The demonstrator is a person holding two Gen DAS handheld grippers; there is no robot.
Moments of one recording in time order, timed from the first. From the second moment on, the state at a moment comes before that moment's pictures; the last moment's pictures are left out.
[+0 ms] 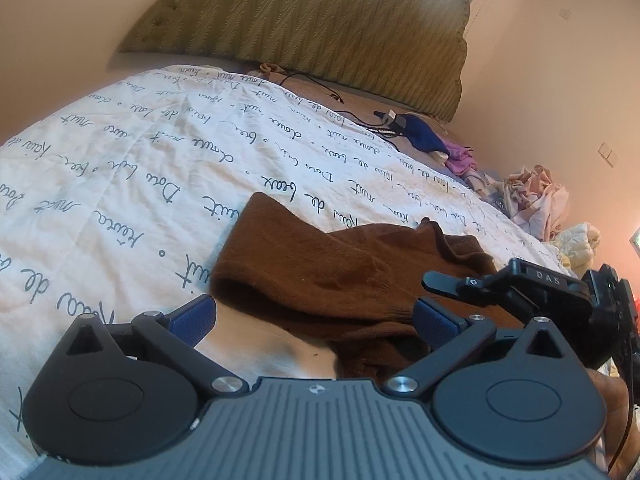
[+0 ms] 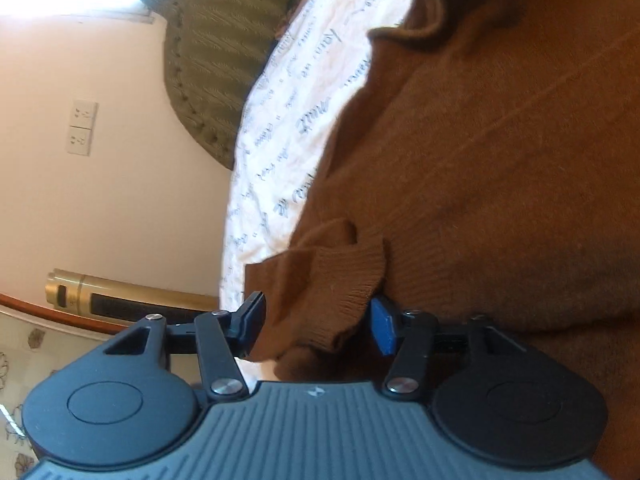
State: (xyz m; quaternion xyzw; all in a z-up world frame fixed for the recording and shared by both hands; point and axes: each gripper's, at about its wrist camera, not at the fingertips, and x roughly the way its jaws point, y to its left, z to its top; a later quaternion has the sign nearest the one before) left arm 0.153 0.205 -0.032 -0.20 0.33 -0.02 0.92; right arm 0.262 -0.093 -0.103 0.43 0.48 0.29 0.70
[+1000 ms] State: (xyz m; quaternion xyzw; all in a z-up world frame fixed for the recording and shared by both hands) left arm 0.207 0.185 -0.033 -0.30 0.38 -0.06 0.87; right arm 0.242 -0.270 0.039 0.21 0.36 0.25 0.87
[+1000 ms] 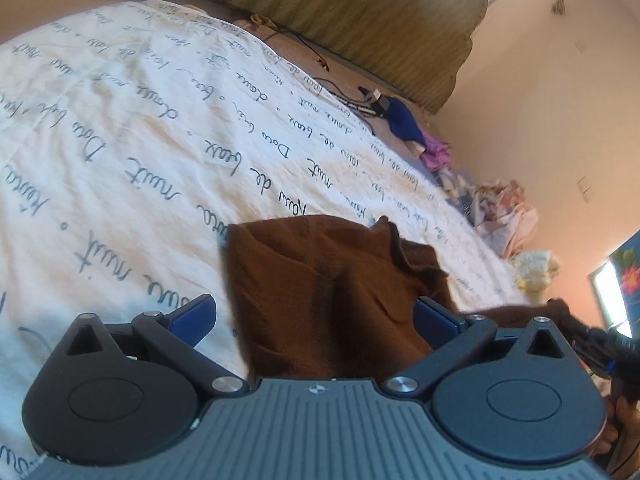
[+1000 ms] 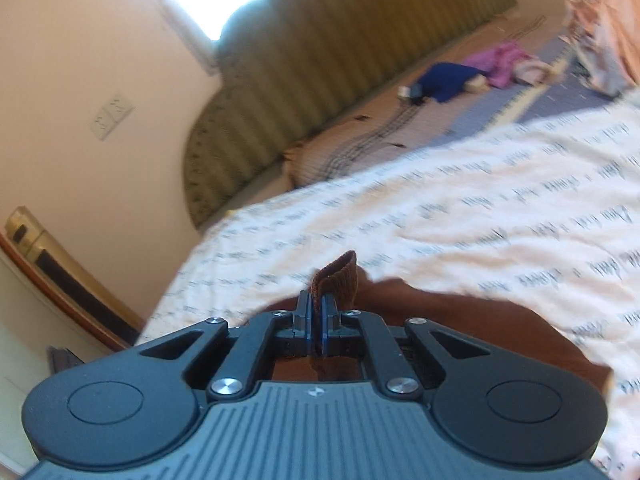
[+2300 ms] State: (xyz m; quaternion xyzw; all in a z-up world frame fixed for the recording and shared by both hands) left arm 0.227 0.157 -0.006 -0.20 0.39 -0.13 0.89; right arm 0.237 -0.362 -0.069 0.32 0.42 0.20 0.83
